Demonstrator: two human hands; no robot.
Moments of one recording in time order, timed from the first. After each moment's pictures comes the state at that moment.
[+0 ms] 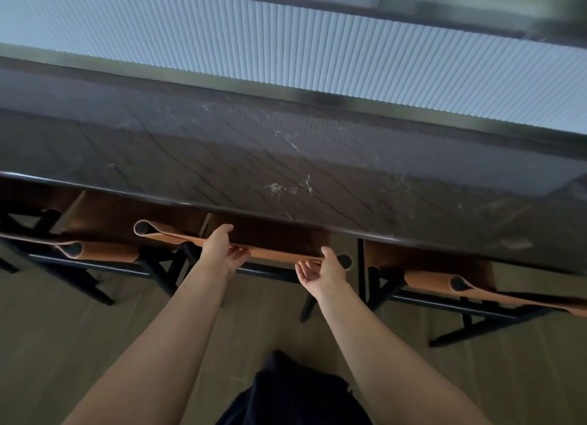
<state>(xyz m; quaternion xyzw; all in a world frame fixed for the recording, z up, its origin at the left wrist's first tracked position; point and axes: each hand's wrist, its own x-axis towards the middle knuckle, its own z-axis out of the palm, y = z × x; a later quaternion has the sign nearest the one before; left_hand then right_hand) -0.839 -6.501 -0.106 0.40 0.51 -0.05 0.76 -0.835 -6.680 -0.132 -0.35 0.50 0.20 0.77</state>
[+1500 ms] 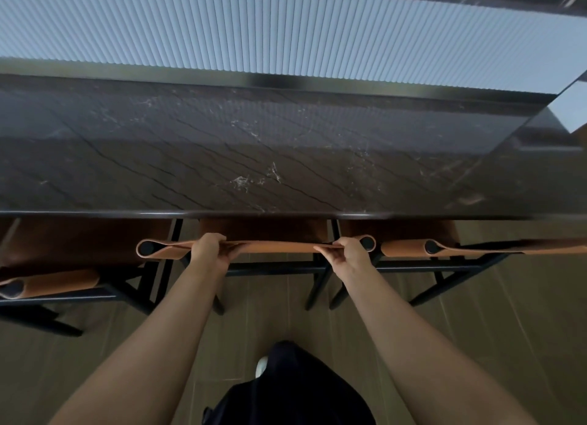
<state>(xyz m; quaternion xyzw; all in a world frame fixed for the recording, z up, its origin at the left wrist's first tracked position) -0.822 -6.517 -0.136 0.37 0.48 -0.08 0.79 -0.818 -6.759 -0.147 -0.35 0.51 0.06 0.78</state>
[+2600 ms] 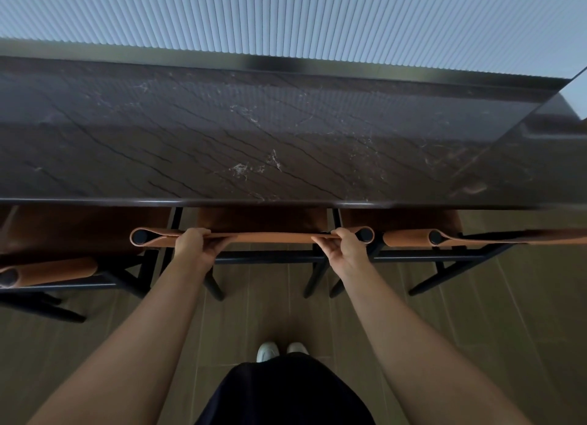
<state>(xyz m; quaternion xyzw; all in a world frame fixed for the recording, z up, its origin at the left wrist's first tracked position) -0.828 -6.497 -0.137 0.36 0.51 -0.07 0.78 -0.828 -6.752 -0.155 -0.34 0.48 0.08 0.81</state>
